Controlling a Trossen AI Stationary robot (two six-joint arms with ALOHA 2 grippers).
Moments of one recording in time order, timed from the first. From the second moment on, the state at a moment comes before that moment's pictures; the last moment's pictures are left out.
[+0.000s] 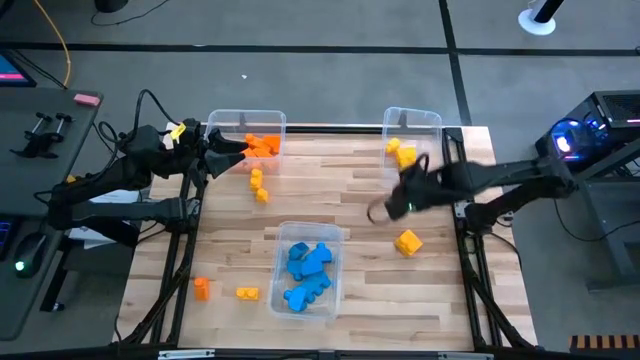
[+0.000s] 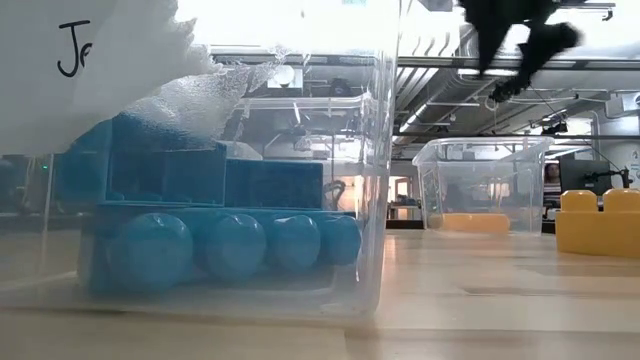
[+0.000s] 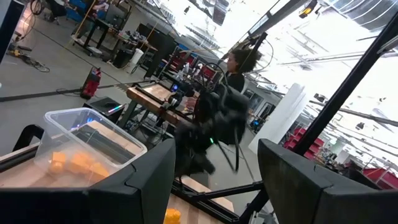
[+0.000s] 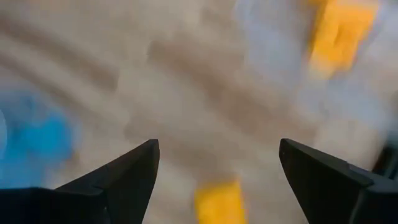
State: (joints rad) left arm 0.27 0.64 0.84 -0.06 0.14 -0.57; right arm 0.13 1.29 1.26 -1.32 0.31 1.17
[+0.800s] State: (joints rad) left arm 0.27 0.64 0.84 -0.06 0.14 -0.56; right arm 0.45 1.28 0.76 -0.94 0.16 2.27
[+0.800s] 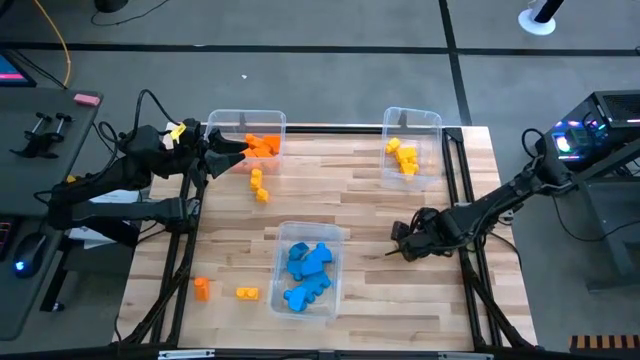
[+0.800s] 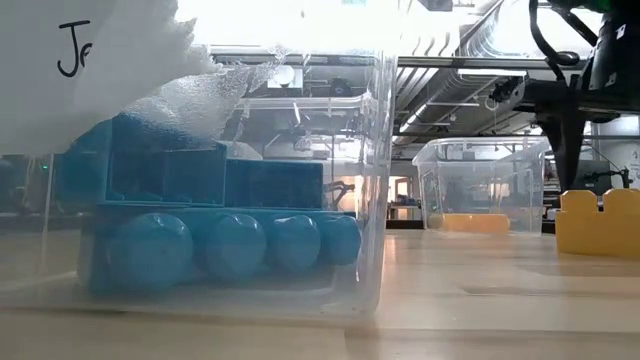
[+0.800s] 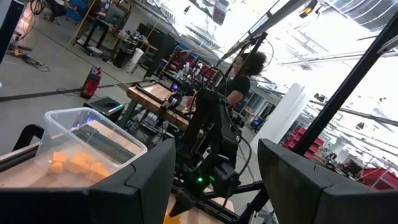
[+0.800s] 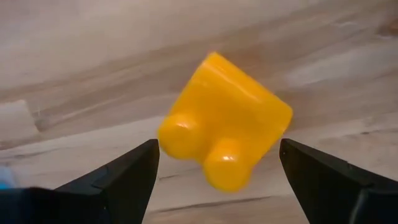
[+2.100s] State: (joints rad) left arm 0.27 0.64 0.84 -0.12 0.14 -0.60; right arm 0.36 1.28 0.76 -0.85 0.00 1.59
